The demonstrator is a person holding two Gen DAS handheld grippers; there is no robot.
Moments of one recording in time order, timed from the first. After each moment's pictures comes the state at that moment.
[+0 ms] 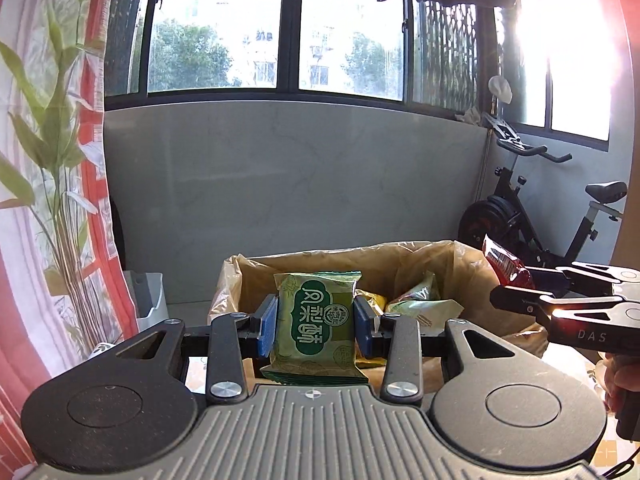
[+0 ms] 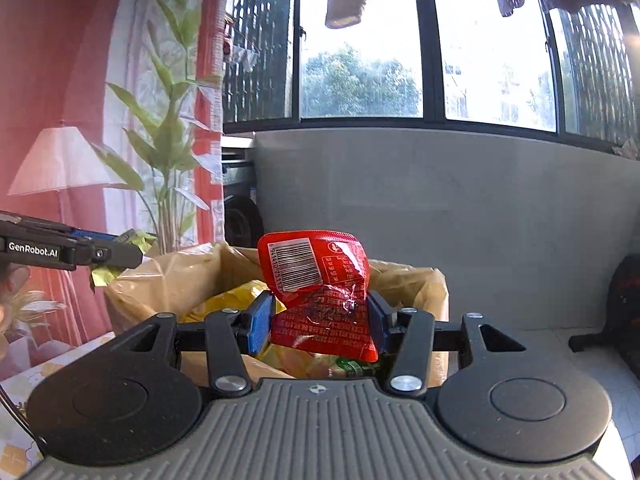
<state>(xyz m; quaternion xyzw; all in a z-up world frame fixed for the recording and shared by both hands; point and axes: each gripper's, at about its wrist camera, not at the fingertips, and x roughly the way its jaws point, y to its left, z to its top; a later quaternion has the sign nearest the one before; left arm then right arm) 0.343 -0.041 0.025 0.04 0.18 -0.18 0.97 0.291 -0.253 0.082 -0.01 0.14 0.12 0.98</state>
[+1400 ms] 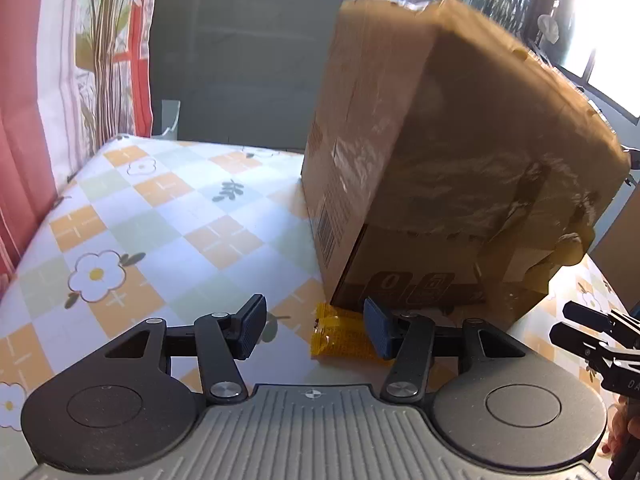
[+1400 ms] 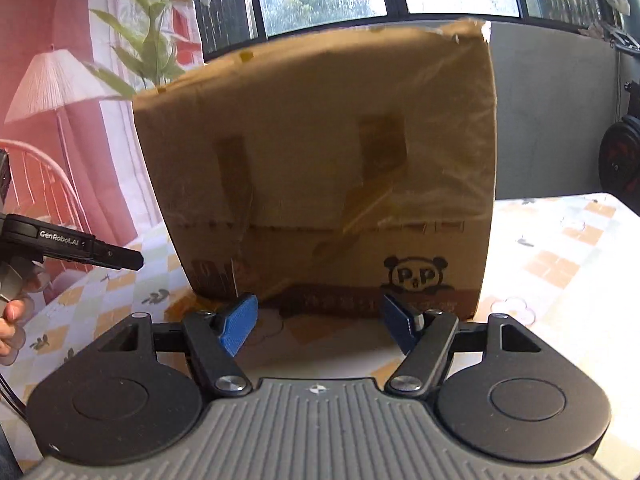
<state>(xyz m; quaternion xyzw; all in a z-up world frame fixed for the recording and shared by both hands) 0.353 0.078 -0.136 -0.04 0.38 -0.18 0.91 0.211 -0.206 -0.056 0.07 0.25 0.09 0.96</state>
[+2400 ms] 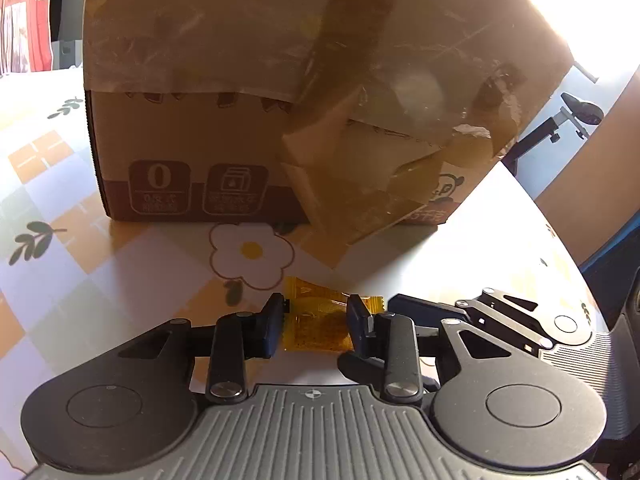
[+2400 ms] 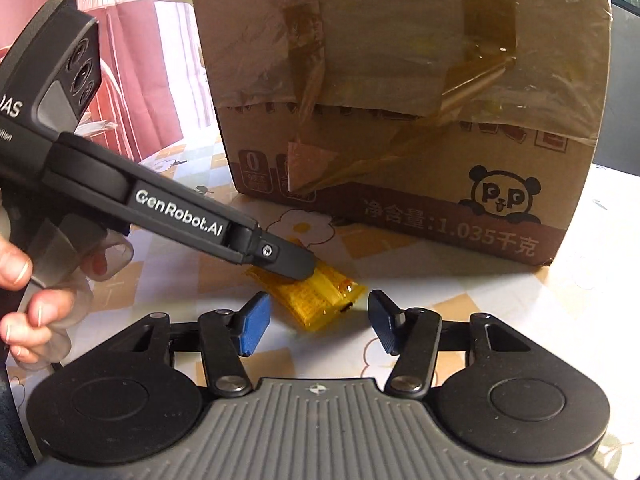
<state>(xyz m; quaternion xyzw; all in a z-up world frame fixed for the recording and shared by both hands) 0.308 -0.041 -0.168 -0.05 0.45 -0.27 0.85 0.225 -0.184 -0.094 0.01 0.34 0.18 0.92</state>
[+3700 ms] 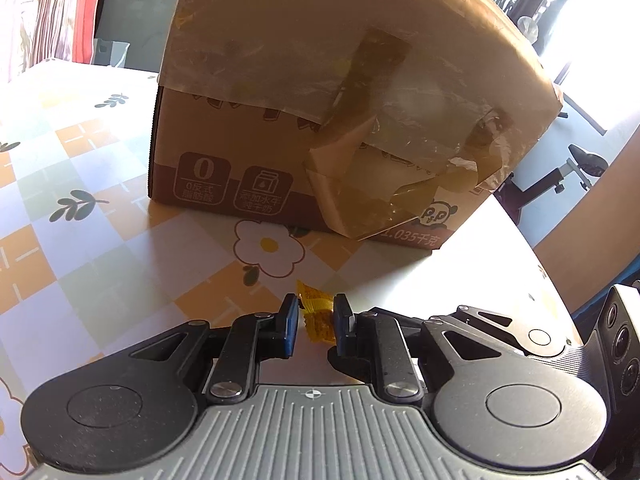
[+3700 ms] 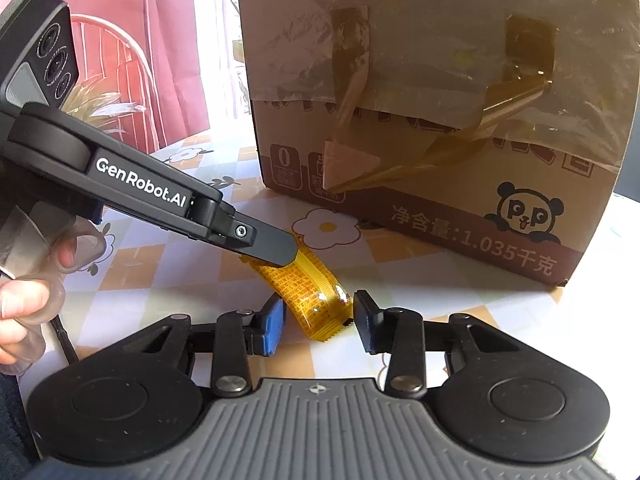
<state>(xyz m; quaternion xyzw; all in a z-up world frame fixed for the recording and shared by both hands) 0.275 -0.014 -0.162 -0.11 0.41 -0.24 0.87 0.218 -0.175 -0.093 -0.03 0.32 0.22 0.92</state>
